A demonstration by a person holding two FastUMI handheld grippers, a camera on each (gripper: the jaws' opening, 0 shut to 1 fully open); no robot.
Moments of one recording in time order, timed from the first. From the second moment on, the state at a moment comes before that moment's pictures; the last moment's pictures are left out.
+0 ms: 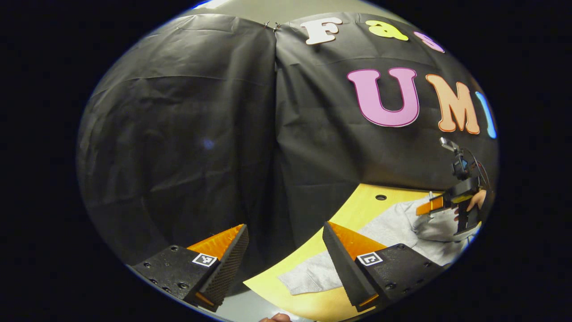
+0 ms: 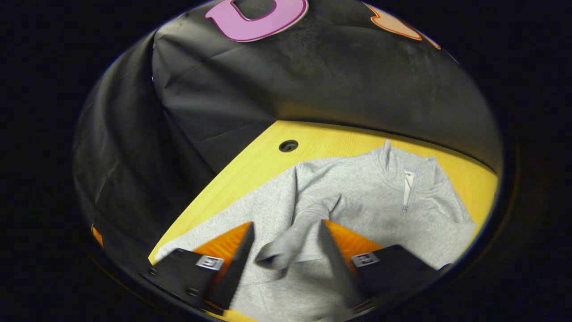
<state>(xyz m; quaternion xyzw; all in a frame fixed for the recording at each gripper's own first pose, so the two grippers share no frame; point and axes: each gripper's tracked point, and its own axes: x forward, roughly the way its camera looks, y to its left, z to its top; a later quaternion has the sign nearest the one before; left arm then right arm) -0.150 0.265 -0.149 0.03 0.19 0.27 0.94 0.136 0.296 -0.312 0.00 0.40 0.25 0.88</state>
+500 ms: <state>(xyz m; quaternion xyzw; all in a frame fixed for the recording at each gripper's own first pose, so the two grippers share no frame) -0.155 0.269 -0.233 0.00 0.27 0.26 0.93 0.114 0.211 -0.262 0.05 0.35 0.20 0.91</state>
